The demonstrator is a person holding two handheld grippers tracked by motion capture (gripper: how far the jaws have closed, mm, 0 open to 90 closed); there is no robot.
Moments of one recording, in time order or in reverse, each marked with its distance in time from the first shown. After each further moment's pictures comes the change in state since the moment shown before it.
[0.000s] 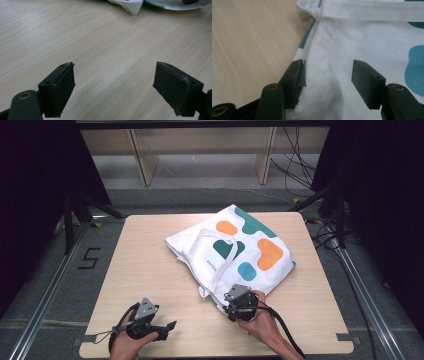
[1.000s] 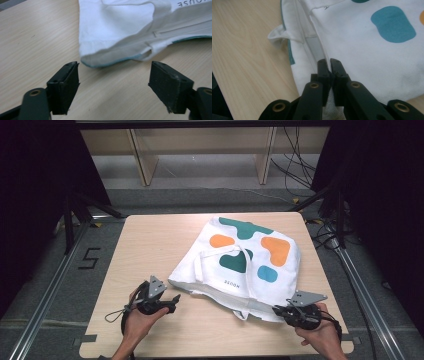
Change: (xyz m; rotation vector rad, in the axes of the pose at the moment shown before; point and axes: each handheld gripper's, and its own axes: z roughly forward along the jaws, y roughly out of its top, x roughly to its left) left arm 0.016 0.055 0.030 -0.010 0.182 0.101; right arm -0.057 -0.111 -0.092 -0.139 0.080 0.222
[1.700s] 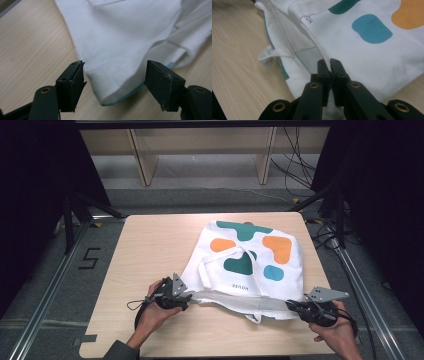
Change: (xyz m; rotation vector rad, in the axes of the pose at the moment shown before) left arm -0.020 0.019 0.033 0.072 -0.029 0.196; right arm -0.024 -0.010 -0.027 -0.062 -0.032 0.075
